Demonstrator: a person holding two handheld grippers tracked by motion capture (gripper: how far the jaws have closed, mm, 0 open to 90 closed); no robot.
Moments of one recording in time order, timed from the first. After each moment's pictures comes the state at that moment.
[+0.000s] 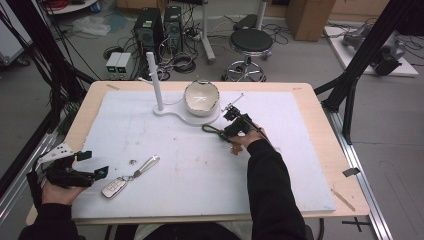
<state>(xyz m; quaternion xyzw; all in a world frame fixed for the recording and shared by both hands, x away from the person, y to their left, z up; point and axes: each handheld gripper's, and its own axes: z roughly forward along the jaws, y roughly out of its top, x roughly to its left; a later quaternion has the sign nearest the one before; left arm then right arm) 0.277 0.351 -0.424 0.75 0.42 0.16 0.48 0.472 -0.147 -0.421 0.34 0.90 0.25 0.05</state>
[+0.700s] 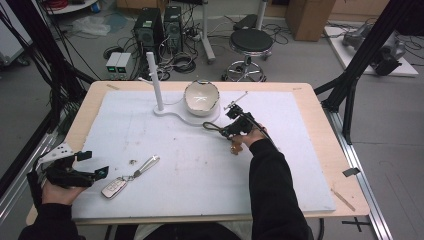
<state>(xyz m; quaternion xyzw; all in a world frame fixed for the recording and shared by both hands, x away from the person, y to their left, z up) 0.277 0.350 -0.424 0.75 0.42 0.16 0.48 0.466 -0.156 -0.405 0.35 0.89 0.28 0.04</state>
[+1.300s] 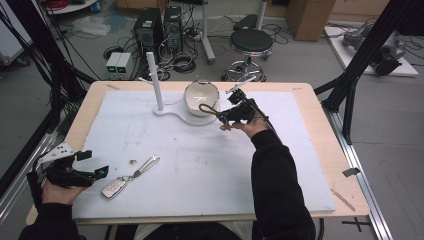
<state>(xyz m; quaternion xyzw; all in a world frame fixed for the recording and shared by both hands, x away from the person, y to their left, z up) 0.277 0.350 -0.423 0.75 0.42 0.17 0.48 0.459 -0.150 -0.340 0.34 0.87 0.35 0.07</state>
